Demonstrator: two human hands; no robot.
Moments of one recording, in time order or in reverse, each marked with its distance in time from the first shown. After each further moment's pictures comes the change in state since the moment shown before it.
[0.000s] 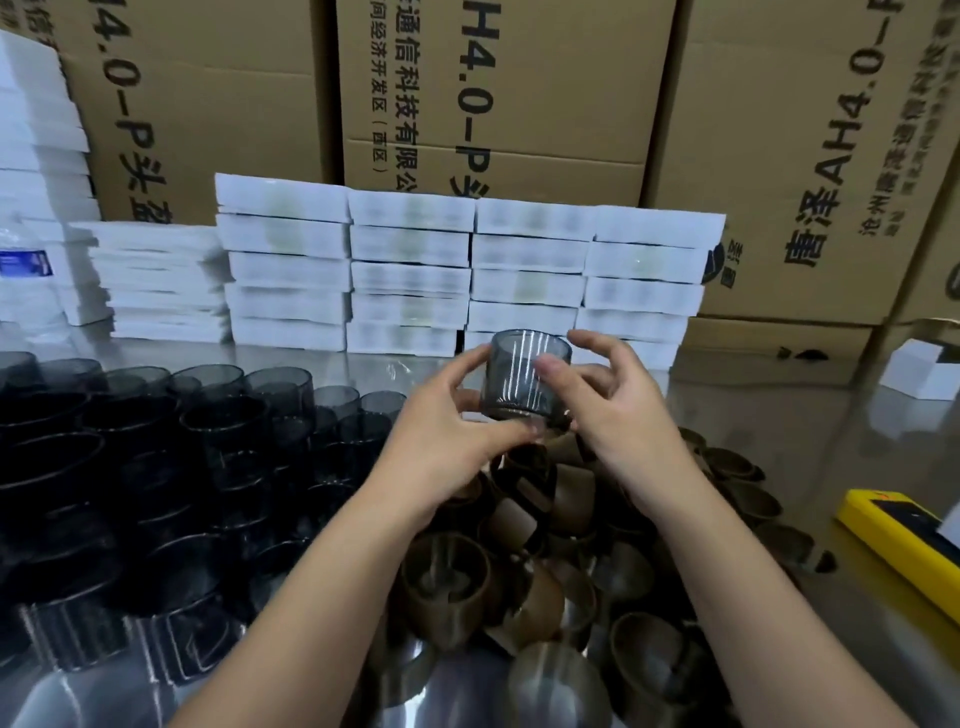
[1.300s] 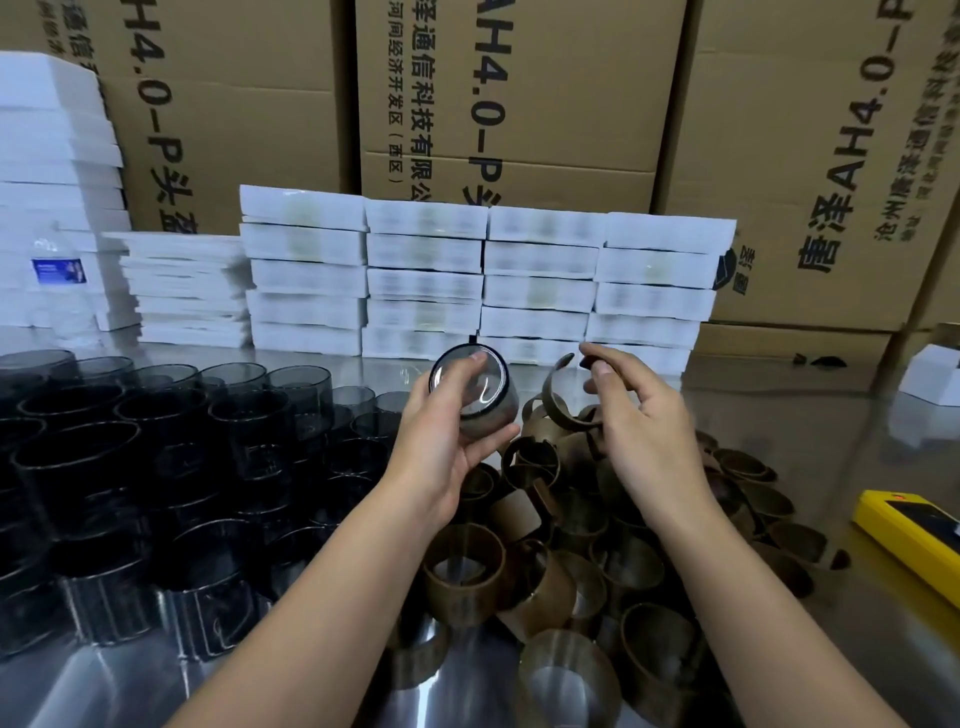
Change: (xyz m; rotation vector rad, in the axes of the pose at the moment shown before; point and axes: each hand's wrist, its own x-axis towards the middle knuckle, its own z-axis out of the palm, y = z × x) left_hand 0.005 -0.013 0.004 -0.732 0.197 -0.205; right_hand -0.016 0.003 0.001 -0.095 0.171 -0.054
